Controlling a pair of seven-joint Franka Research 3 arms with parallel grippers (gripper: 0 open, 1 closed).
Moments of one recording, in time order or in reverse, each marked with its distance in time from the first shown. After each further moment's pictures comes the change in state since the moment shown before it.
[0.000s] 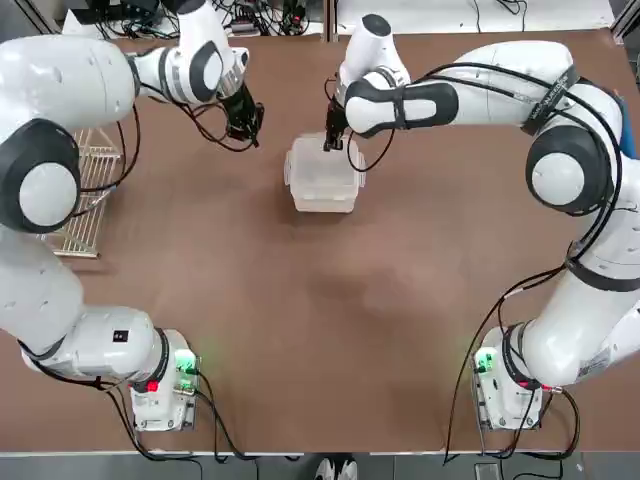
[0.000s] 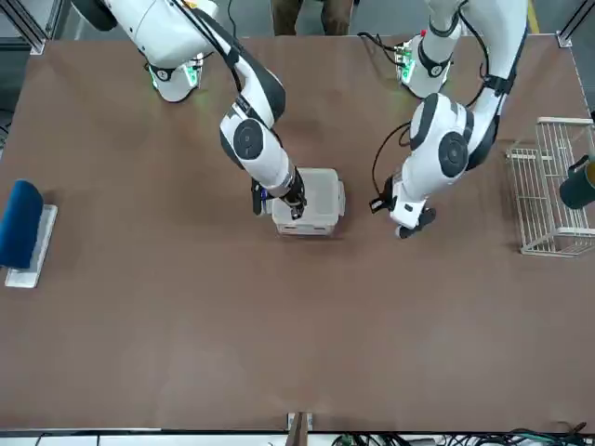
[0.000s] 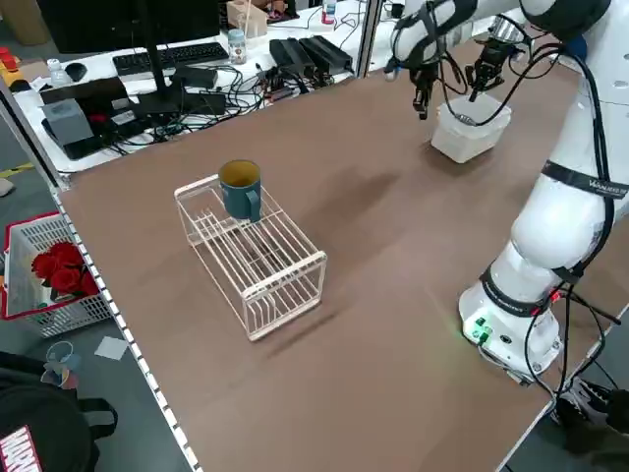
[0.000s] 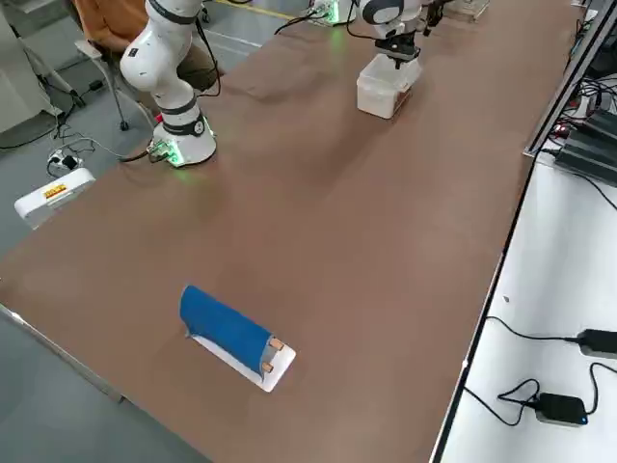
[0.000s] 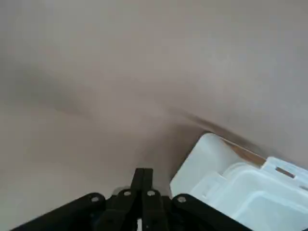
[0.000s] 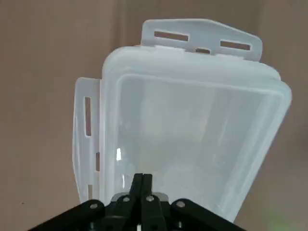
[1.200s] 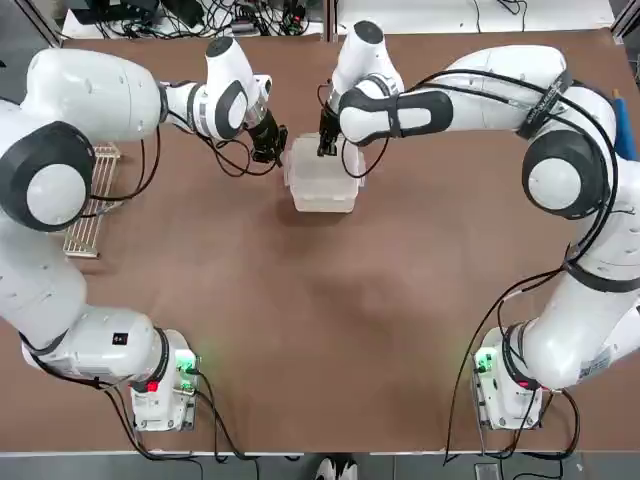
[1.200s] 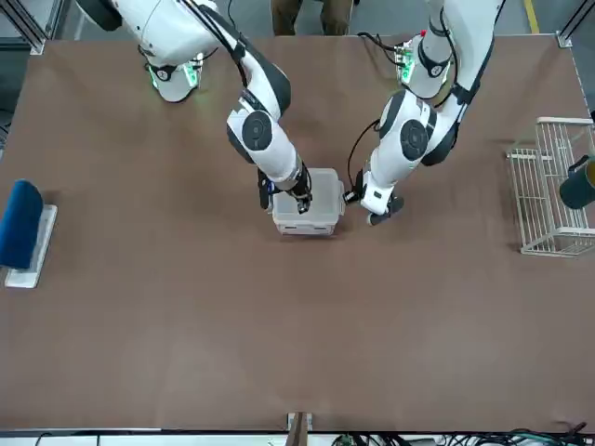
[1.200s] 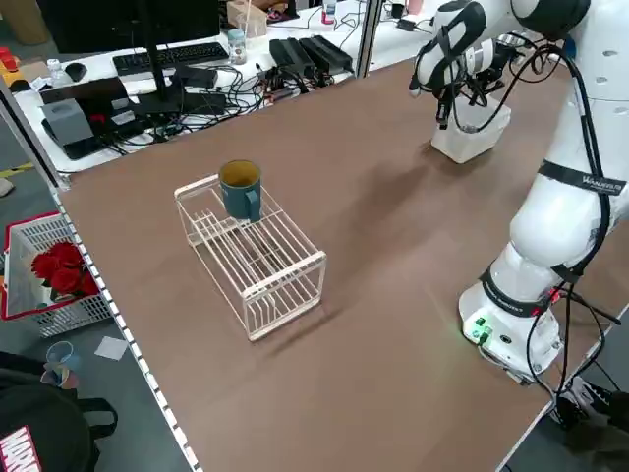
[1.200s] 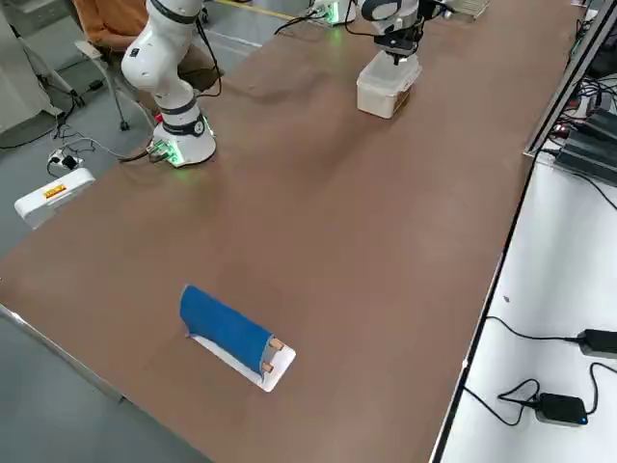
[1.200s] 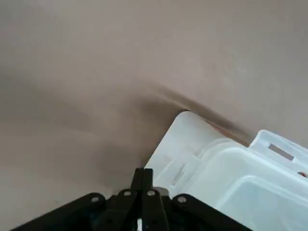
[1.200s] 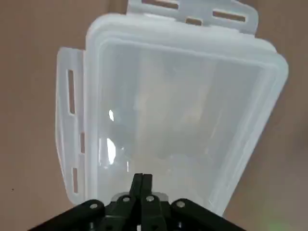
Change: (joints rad) left arm -0.043 0.067 -0.076 -0.056 -0.001 0.181 -0.105; right arm 0.048 0.003 -0.003 0.005 -0.016 0.023 0.015
